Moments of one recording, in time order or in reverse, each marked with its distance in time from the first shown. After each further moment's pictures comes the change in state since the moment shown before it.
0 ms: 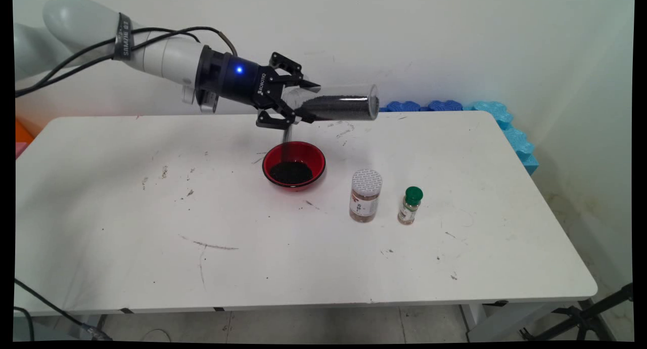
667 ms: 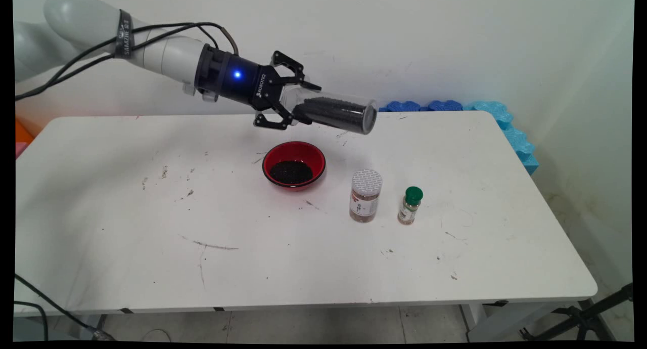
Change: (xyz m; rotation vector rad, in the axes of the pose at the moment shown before) arm 0.000 0.005 0.000 0.033 0.005 0.251
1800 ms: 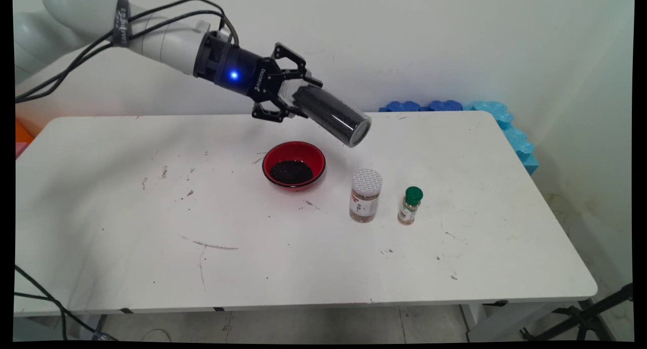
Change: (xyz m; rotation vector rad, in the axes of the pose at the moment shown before) arm -0.006 0.019 -0.005 0.031 0.003 0.493
